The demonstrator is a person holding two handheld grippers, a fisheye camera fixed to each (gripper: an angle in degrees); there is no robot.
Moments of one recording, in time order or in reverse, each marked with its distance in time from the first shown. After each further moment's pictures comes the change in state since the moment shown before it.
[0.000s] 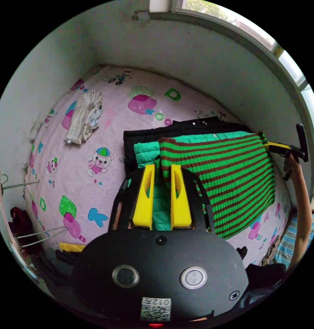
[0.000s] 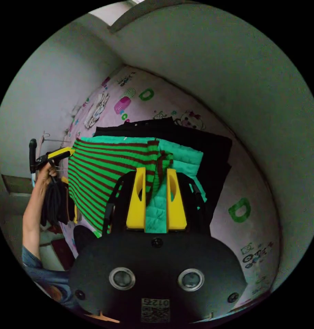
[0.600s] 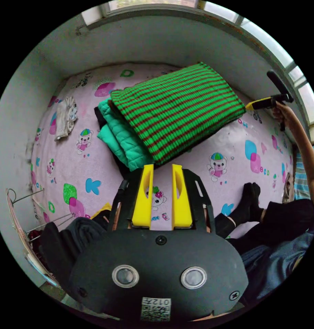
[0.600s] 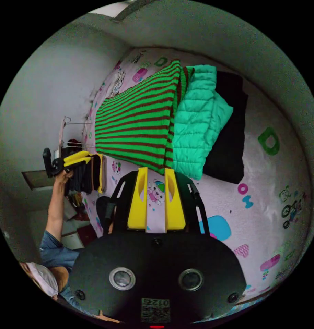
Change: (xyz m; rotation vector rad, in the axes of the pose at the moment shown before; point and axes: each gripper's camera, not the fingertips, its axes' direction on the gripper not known) left arm 0.103 0.109 -0.053 -0.104 0.004 0.354; right arm -0.012 0.067 -0.019 -0.140 -0.210 0.068
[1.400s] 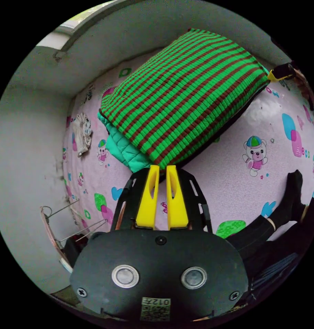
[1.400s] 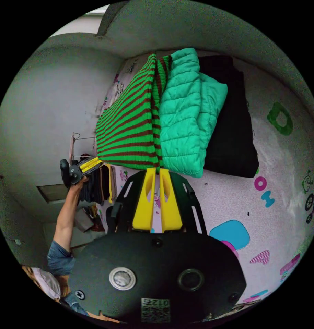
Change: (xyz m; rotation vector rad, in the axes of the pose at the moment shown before) left arm 0.073 -0.067 0.044 -0.092 -0.361 0.155; right arm 0.066 -0.015 0.035 0.076 -0.161 0.100
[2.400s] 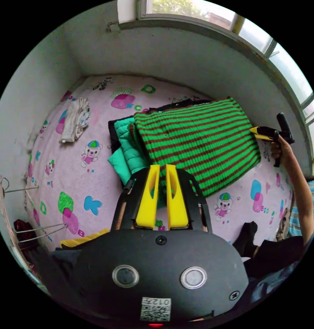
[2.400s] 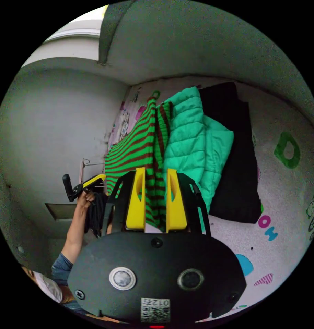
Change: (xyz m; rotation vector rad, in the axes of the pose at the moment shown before) left arm -0.086 -0.004 0.011 0.197 0.347 -0.357; right arm 0.044 -0.045 0.004 0.197 -0.091 0.034
